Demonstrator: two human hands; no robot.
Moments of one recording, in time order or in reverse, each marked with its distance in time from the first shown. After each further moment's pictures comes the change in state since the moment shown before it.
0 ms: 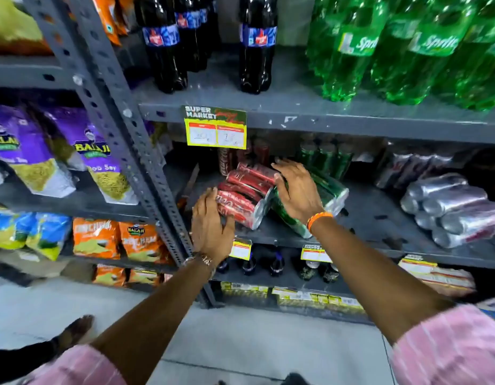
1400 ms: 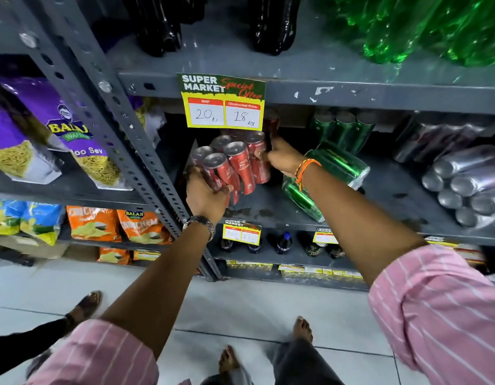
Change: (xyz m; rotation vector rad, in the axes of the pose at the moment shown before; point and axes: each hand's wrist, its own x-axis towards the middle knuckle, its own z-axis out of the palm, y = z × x) left_hand 0.067 -0.016 0.000 -0.326 0.026 -0.377; right_hand 0.081 -0.001 0.072 0.775 -0.480 0.496
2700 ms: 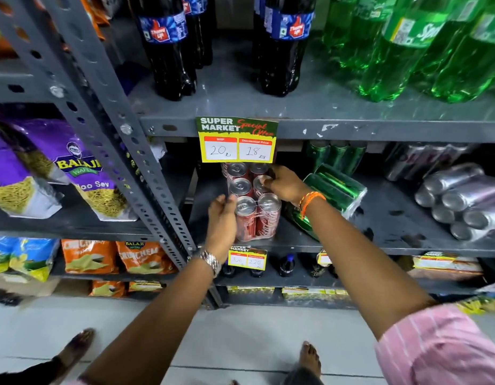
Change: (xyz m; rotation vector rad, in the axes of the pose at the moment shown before) left_hand -0.005 0.005 0.002 -0.383 -0.377 -0.164; right_hand -0.028 -0.026 0.006 -0.354 0.163 0.145
